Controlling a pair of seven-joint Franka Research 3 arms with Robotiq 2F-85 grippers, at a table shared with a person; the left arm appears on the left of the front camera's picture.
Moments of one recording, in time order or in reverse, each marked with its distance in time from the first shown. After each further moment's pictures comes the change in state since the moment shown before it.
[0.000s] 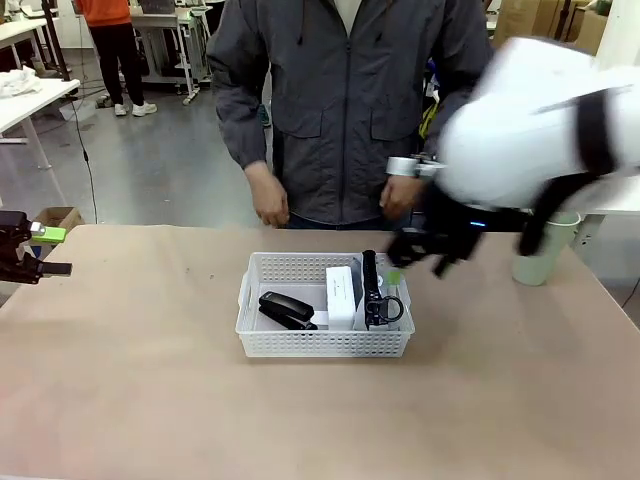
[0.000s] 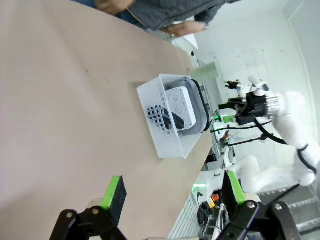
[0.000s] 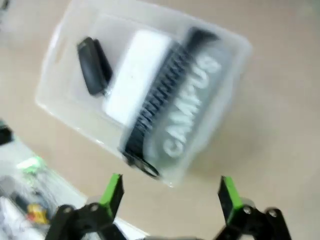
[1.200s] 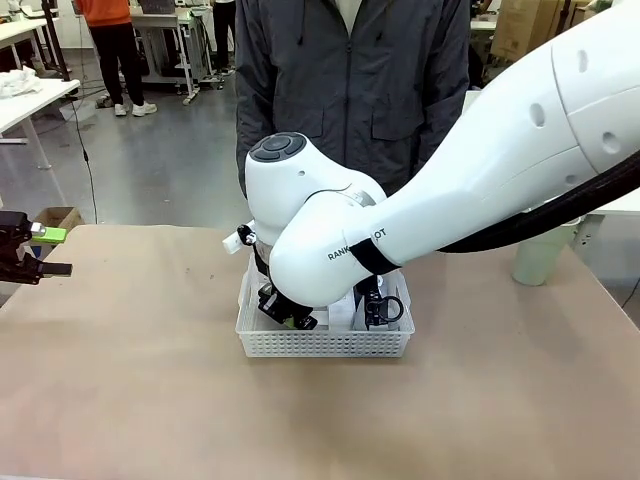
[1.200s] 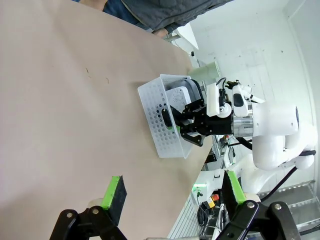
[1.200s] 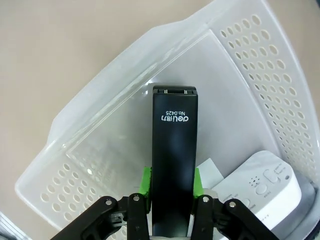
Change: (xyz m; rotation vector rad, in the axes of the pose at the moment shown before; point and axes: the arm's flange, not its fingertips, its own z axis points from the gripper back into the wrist) left arm 0.000 0.001 0.000 0.000 0.001 0.001; right arm 0.077 0.198 -0.185 -0.331 0.122 0.543
